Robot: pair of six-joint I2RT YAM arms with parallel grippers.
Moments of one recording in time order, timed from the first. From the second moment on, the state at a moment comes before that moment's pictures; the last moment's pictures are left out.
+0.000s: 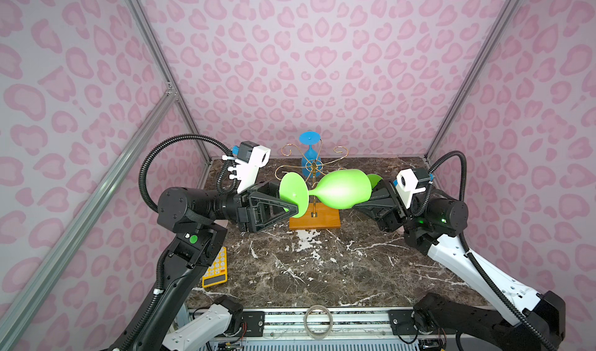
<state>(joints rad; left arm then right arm) -0.48 0.96 1.27 0.32 1.20 -1.22 0.58 1.11 0.95 1.05 -1.05 0.74</state>
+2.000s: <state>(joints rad) -0.41 0.67 1.13 -0.40 0.00 -0.28 0.65 1.18 1.71 -1.38 0.16 0.07</state>
